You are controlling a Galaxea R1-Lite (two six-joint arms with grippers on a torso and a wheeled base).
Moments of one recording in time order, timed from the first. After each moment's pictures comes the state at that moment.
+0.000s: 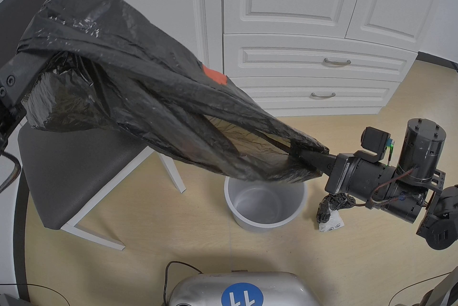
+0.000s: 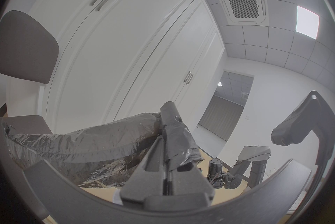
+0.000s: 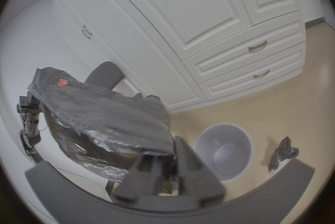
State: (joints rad) left arm -0.76 1.02 -0.65 -0.77 -0.02 -0.23; right arm 0.63 1.60 -0.54 -0.98 0.04 0.44
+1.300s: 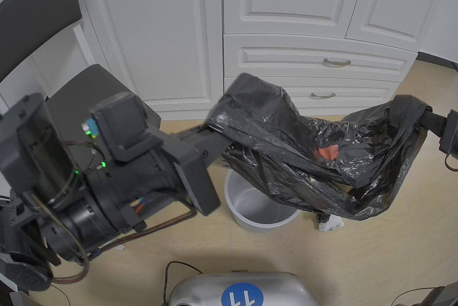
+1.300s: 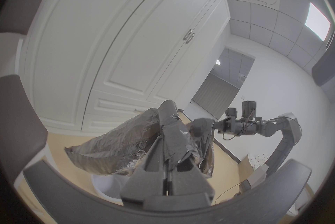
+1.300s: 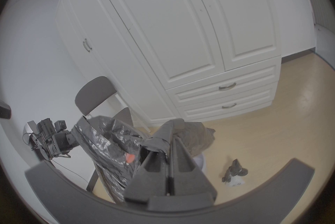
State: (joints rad) left arm -0.90 1.48 -0.64 -0.99 0.00 -0.26; right arm 0.28 1.07 -0.73 -0.28 0.19 0.27
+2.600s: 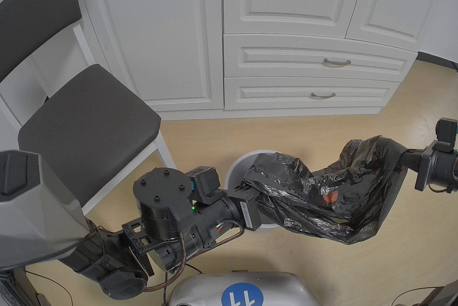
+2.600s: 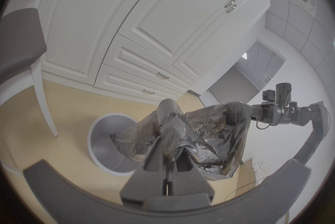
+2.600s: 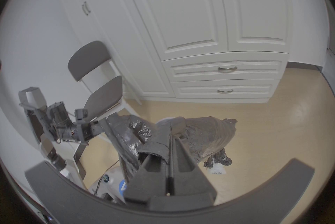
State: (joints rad) left arm -0.86 1.96 -0.60 -1.27 0.07 -0.47; right arm 0.19 1.17 -0.64 -0.23 0.31 0.02
